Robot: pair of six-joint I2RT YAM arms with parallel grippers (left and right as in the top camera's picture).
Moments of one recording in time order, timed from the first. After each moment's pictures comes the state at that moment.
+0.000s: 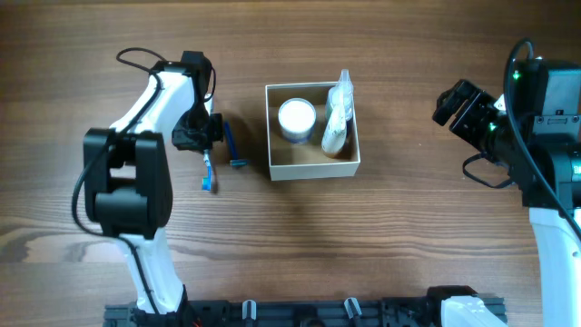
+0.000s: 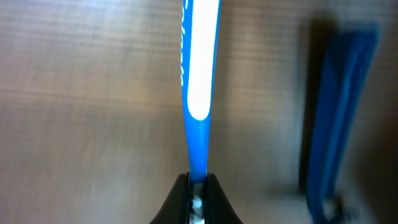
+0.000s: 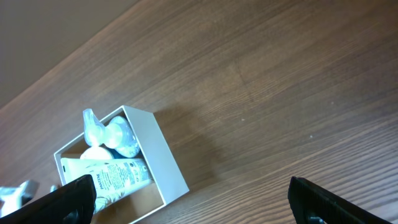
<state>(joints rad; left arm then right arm) -0.11 2.11 1.52 -1.11 -0.01 -0.20 0.03 1.21 1.48 -1.17 0.04 0.56</state>
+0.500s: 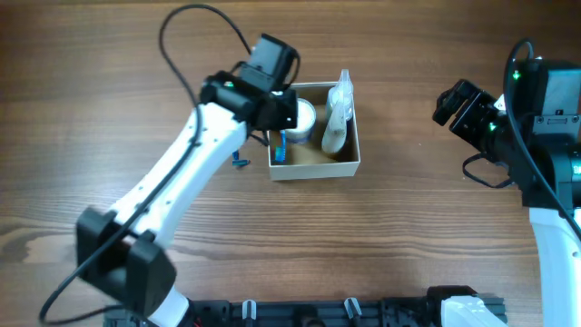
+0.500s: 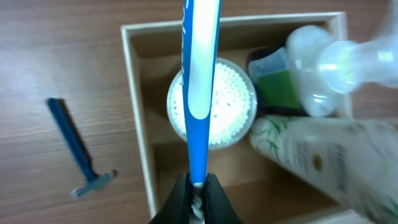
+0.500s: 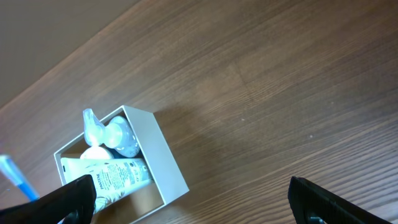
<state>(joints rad) -0.53 1.77 1.55 -0.91 -0.01 -0.47 0.03 1.21 1.48 -1.17 0.04 0.56</state>
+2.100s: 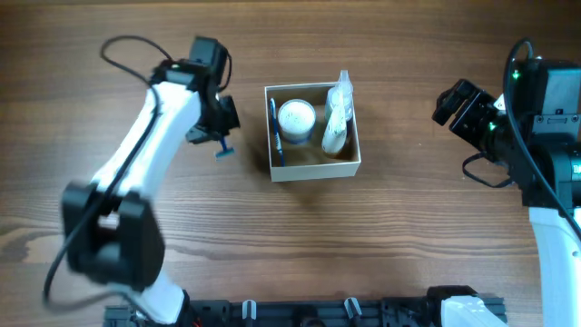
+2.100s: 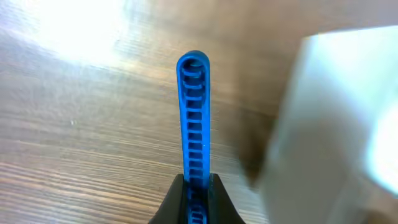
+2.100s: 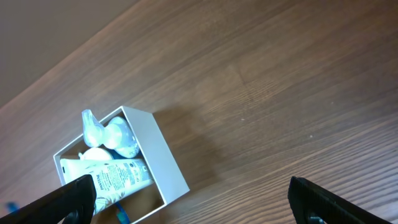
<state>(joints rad) -0.24 1.79 1.48 -1.07 0.00 -0.51 0.03 1.21 1.48 -1.17 0.04 0.56</state>
